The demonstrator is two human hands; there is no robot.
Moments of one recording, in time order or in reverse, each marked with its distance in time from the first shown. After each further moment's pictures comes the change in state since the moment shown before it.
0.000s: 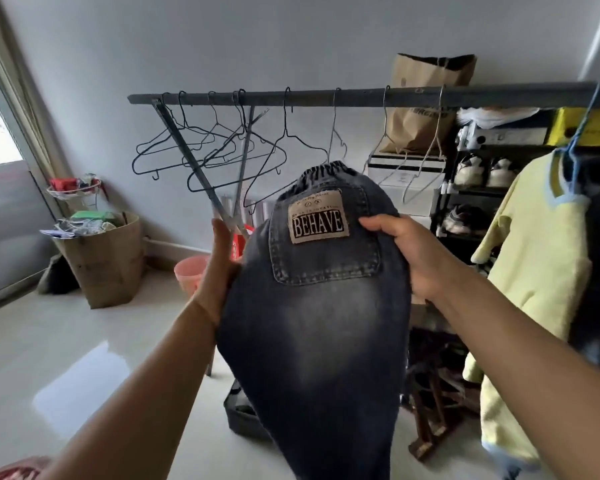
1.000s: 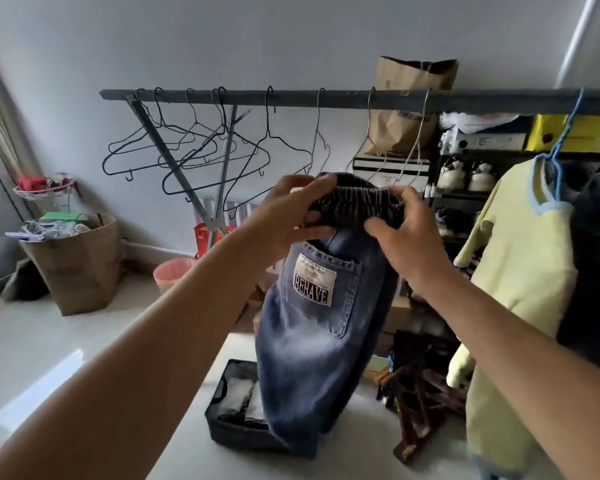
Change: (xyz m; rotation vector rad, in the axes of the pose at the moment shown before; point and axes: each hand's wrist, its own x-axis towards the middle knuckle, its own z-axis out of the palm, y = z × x) left_hand 0.079 0.030 0.096 0.609 0.316 0.123; right_hand 0.019 -0.002 -0.024 -0.668 0.466 -0.563
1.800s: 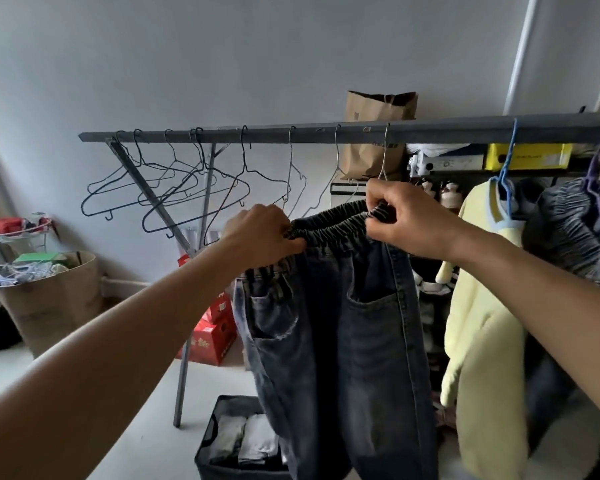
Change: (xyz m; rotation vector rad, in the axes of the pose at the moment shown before) left_hand 0.018 0.020 -0.007 1.485 0.081 0.411; right_hand 0.039 -0.040 -0.068 -0.557 -0.361 -0.336
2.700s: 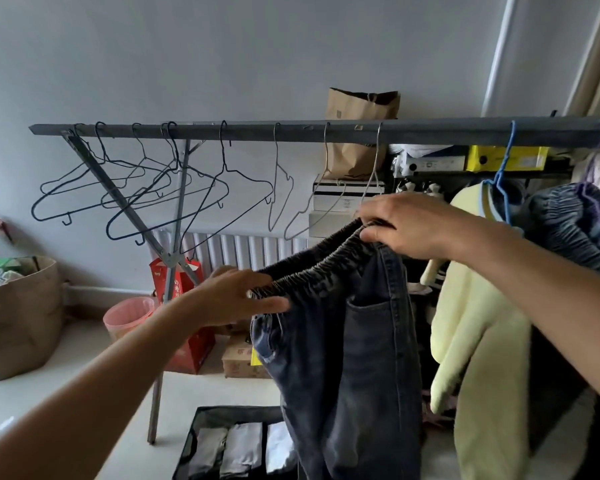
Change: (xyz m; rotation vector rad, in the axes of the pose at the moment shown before) left_hand 0.002 -0.062 0.078 -0.288 -0.368 0.248; right_hand 0.023 0.007 -0.002 -0.543 -0.290 0.061
